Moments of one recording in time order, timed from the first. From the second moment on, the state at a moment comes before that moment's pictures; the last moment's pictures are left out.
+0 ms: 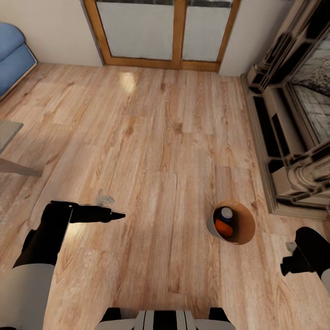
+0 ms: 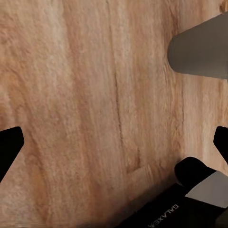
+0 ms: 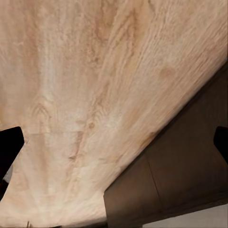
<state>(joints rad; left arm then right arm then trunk) -0.73 0.14 0.15 -1.23 -0.40 0.95 -1.09 -0.77 -0.45 -0.09 -0.62 0.72 1.05 0.74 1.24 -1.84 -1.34</state>
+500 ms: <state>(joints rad) -0.73 0.10 0.16 -0.66 -0.39 0.66 -0.57 -0.58 -0.36 -0.26 -0.67 0.69 0.92 0.73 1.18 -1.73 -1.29</state>
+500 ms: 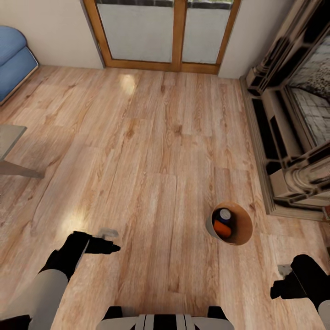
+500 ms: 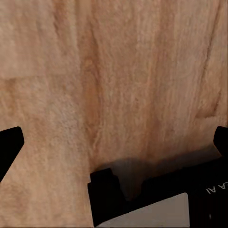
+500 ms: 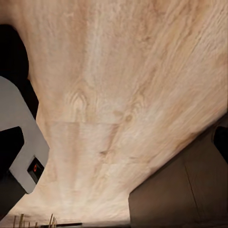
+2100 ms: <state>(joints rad) -0.50 0.20 0.16 -0.17 -0.14 -0.10 -0.13 -0.52 -0.10 -0.45 -0.37 0.69 0.29 0.29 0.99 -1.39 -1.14</state>
